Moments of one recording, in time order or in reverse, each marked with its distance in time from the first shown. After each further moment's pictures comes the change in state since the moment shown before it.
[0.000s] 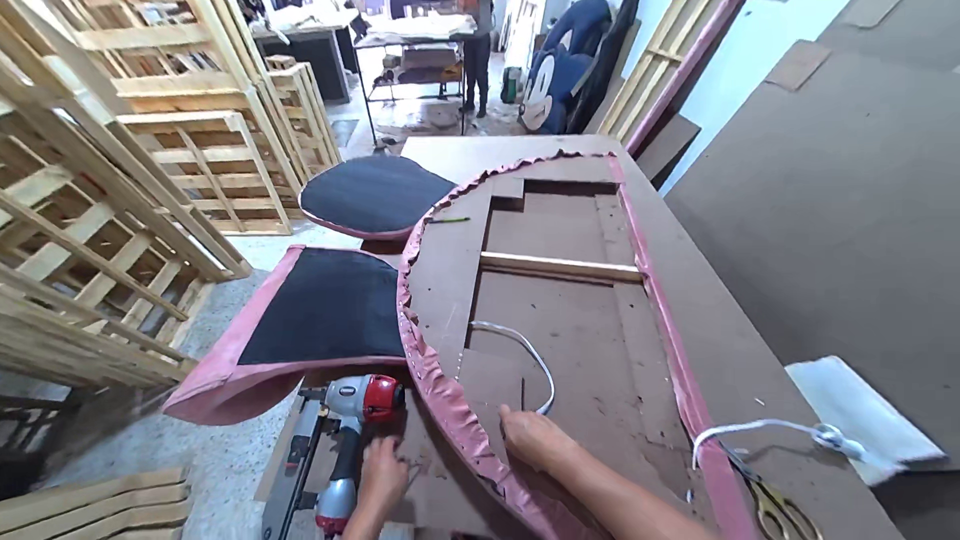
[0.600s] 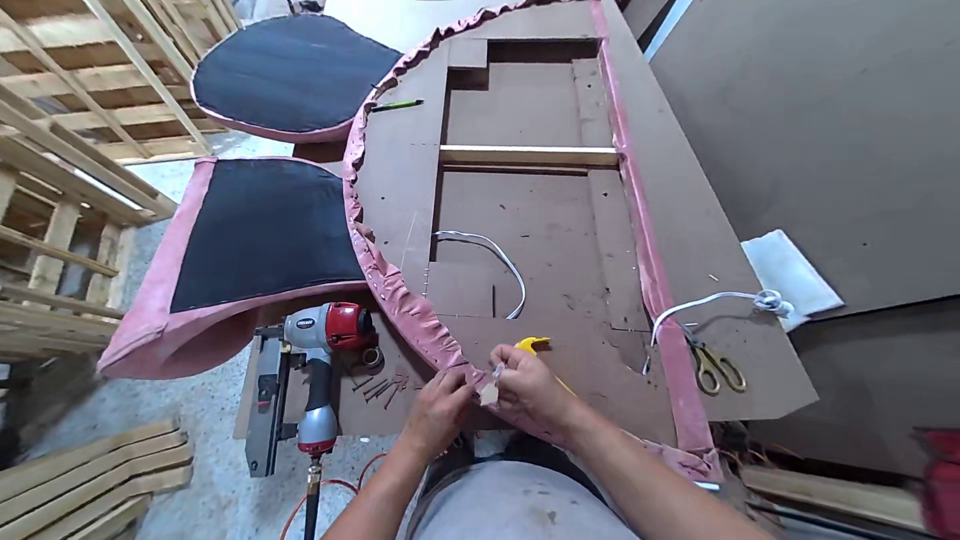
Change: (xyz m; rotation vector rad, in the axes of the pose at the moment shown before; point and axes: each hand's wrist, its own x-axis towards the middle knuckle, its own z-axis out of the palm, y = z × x) left_hand -0.046 0.050 0.092 -0.054 0.159 1.053; right_hand -0.067 0.013 0.073 1.582 0.076 -0.252
